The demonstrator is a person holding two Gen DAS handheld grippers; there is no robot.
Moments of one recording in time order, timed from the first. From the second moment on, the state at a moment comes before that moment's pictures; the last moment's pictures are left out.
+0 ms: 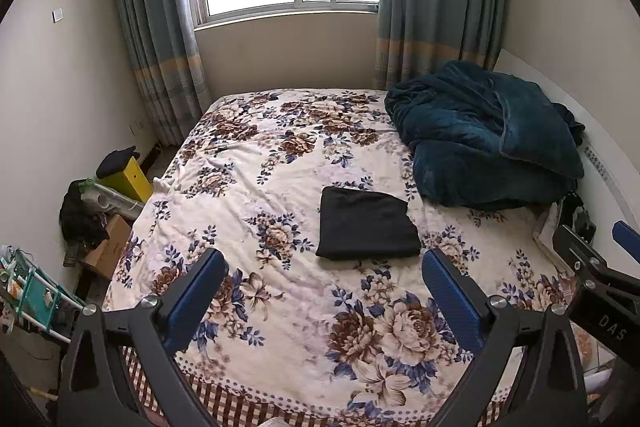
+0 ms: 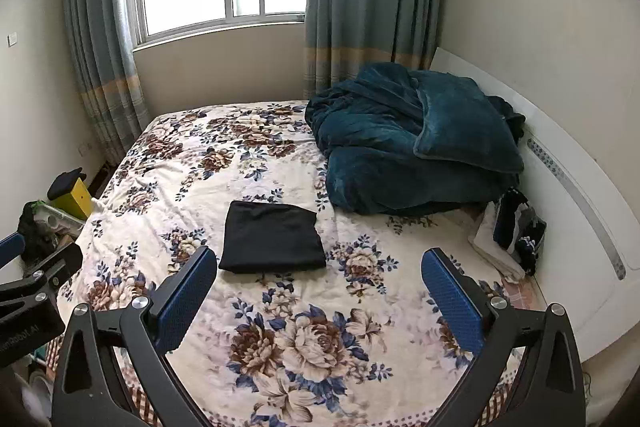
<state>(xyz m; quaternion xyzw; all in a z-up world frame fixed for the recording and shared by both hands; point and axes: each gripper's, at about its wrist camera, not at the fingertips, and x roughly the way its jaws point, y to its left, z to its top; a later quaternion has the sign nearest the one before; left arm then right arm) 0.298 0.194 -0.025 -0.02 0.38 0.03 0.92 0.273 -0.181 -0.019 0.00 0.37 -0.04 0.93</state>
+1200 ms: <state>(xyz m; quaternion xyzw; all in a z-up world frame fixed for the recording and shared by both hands) 0.293 0.196 -0.024 -0.01 0.38 0.03 0.92 0.262 -0.170 -0.026 0.02 0.38 -0.03 0.92</state>
